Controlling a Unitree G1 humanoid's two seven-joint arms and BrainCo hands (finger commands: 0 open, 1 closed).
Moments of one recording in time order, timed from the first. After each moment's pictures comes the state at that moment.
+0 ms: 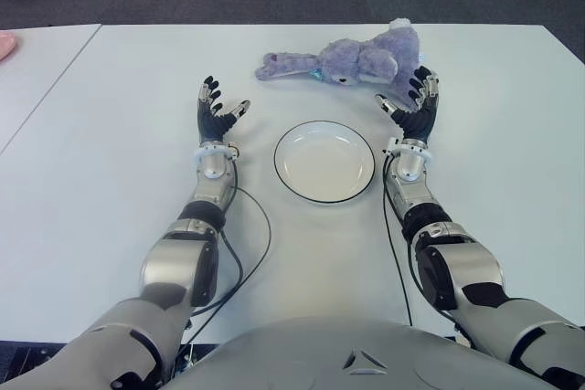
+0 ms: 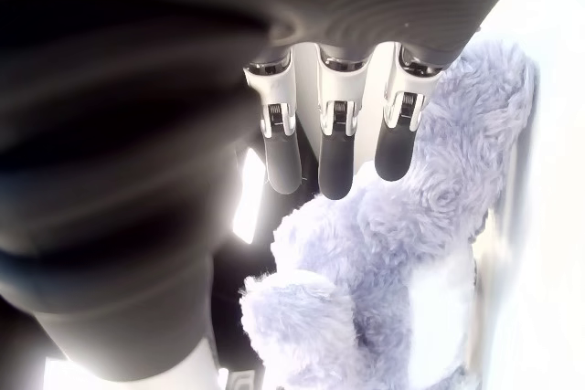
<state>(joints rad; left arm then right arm) -0.54 0.10 0.10 1.11 0.05 -0.57 0.33 -0.56 -0.10 -0.05 1.06 -0.09 -0.70 -0.53</state>
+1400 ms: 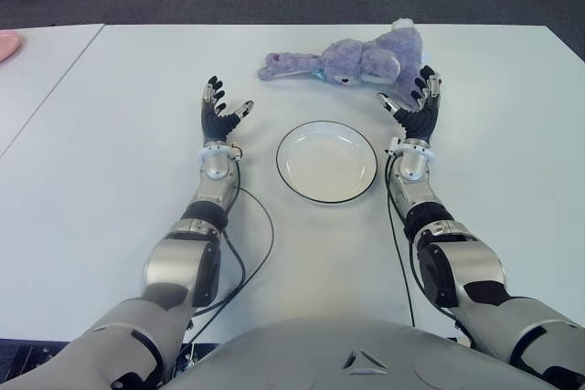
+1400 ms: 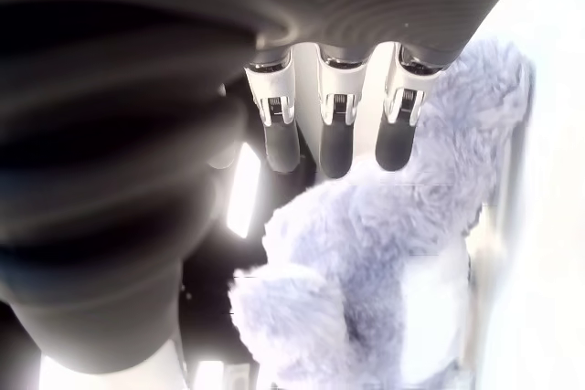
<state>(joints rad) -0.54 0.08 0.07 1.11 0.05 -0.57 0.33 -0.58 -0.13 -0.07 1.09 -0.09 -0.70 -0.48</state>
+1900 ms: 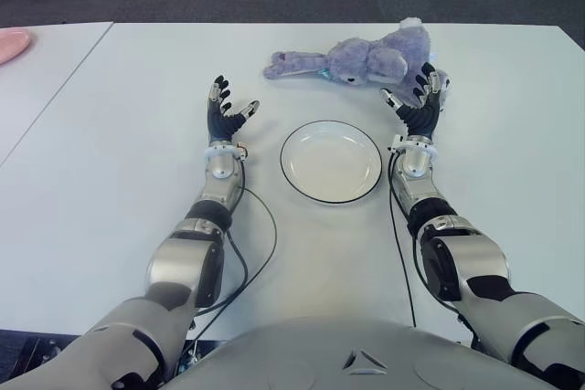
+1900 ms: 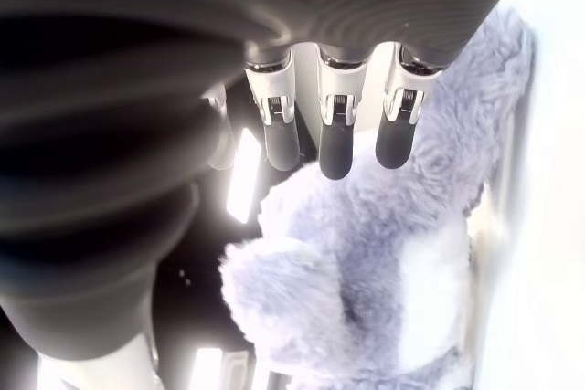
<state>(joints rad) -0.55 0.07 0.06 1.11 0.05 -0.57 0.34 -0.63 -0.15 -0.06 1.15 -0.10 -0.71 -0.48</state>
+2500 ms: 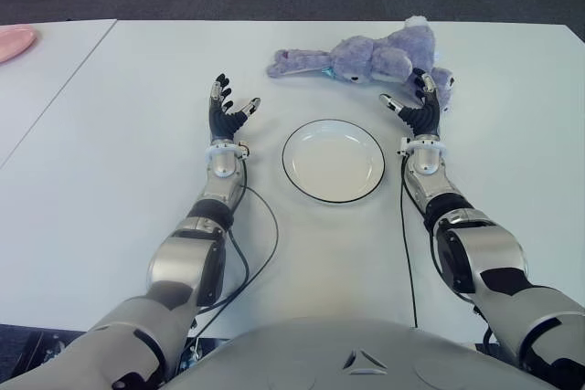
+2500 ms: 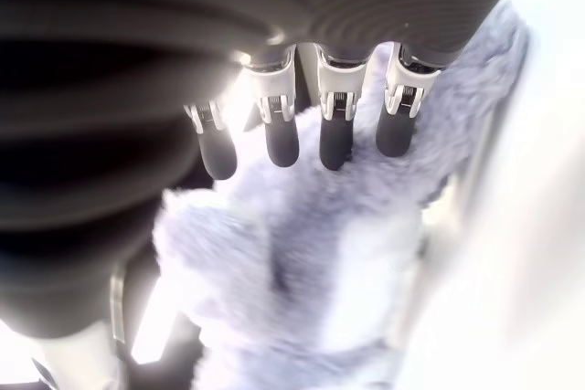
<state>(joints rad) -0.55 0.06 0.06 1.11 0.05 -0.57 0.34 -0.67 -0.28 0.00 1.24 -0.19 -0.64 -0.38</state>
